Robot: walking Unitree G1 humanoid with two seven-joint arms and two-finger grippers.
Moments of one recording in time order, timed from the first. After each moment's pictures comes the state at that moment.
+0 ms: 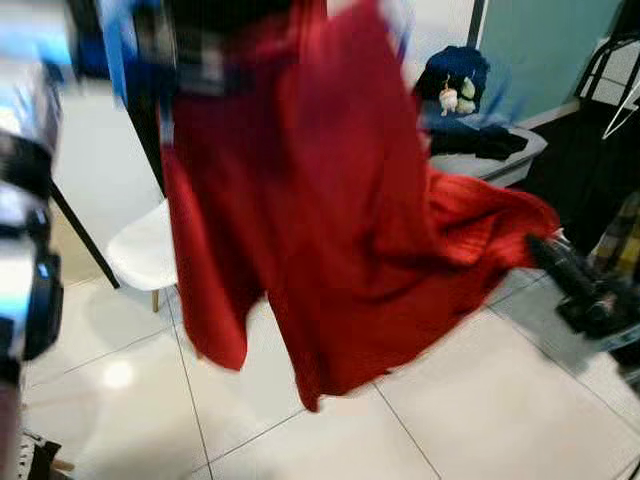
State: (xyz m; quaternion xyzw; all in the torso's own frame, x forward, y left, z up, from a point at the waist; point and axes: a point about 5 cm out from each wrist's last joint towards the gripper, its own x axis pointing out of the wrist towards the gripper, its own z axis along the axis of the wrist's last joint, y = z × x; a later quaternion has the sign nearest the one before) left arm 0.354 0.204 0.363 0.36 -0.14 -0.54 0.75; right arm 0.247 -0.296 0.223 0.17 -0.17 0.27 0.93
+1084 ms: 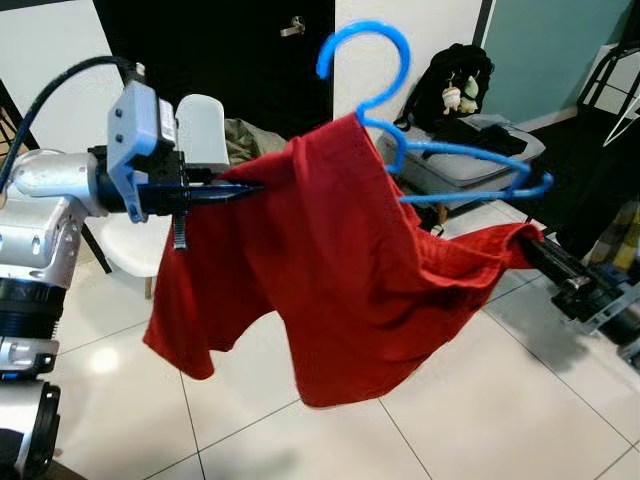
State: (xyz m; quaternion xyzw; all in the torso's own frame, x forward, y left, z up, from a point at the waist) left arm 0.316 0.192 0.320 0.28 -0.20 -0.56 0.75; right arm 0.274 -0.316 0.210 0.12 -0.06 0.19 0.97
